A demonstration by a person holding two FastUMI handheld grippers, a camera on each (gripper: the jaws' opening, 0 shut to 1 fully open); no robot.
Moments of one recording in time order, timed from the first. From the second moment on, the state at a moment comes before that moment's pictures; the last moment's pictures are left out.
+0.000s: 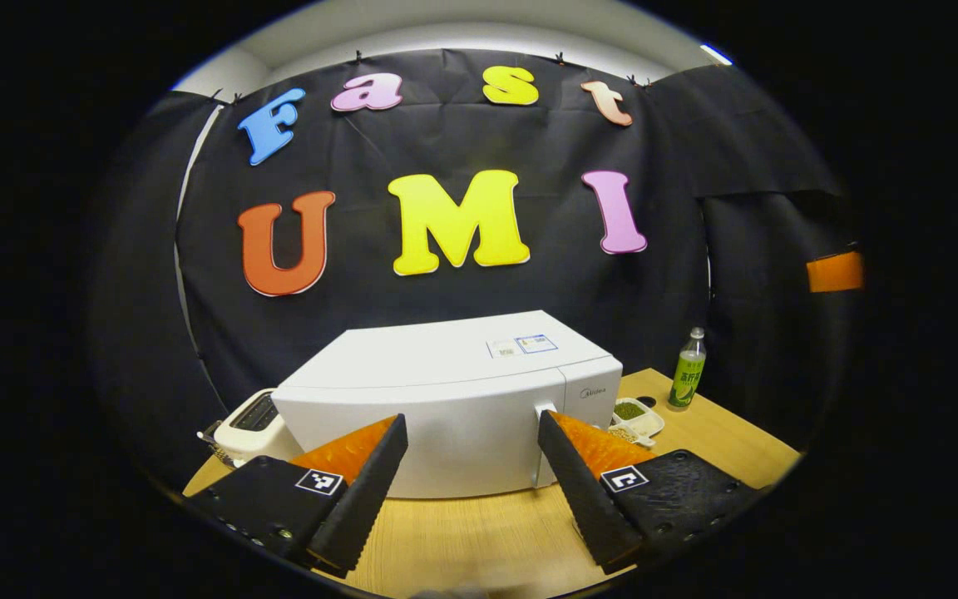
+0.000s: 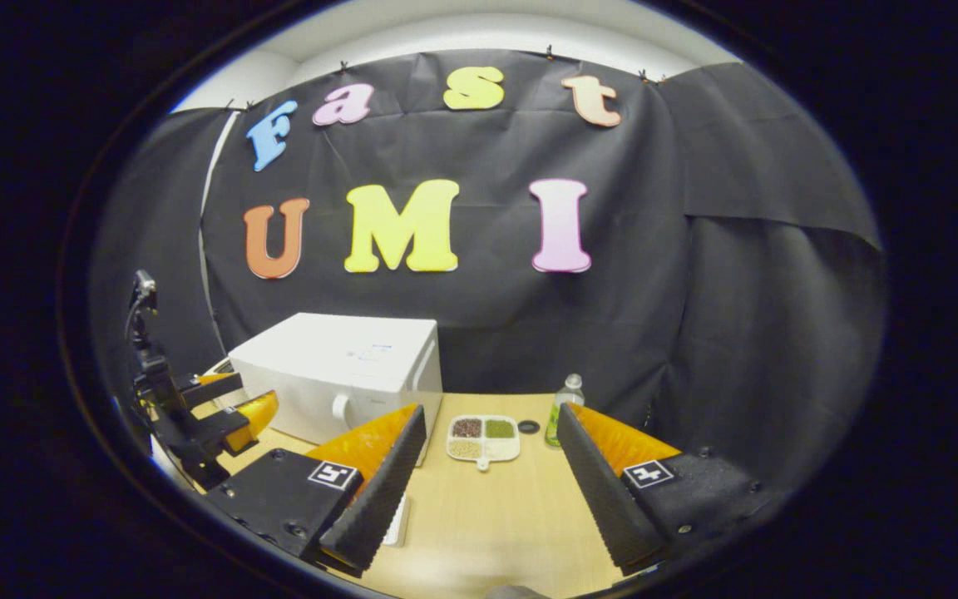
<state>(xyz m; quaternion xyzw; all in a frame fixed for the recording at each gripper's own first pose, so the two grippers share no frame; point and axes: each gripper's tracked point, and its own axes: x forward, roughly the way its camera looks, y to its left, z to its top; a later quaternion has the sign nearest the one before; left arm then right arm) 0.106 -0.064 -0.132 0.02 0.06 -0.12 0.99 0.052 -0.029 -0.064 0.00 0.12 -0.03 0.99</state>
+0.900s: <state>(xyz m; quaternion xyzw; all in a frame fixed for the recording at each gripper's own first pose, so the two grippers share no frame) 0.008 0.029 -0.028 0.03 -0.02 -0.04 1.00 0.003 -0.016 -0.029 0.01 0.05 -0.04 1.00</state>
